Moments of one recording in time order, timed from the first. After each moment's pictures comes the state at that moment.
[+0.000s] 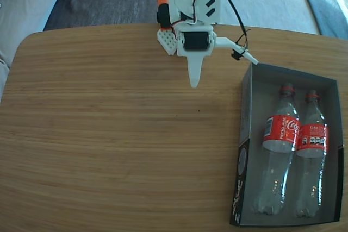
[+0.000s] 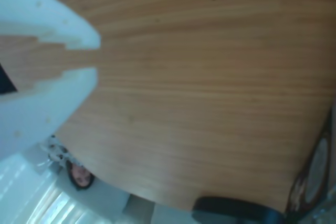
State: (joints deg) arm -8.6 183.0 155.8 70.7 0.6
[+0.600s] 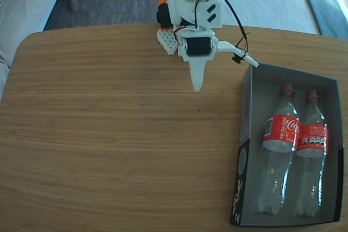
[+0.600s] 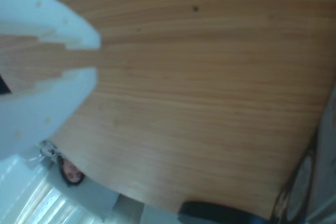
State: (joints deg) arm -10.9 186.2 161.1 69.3 0.6
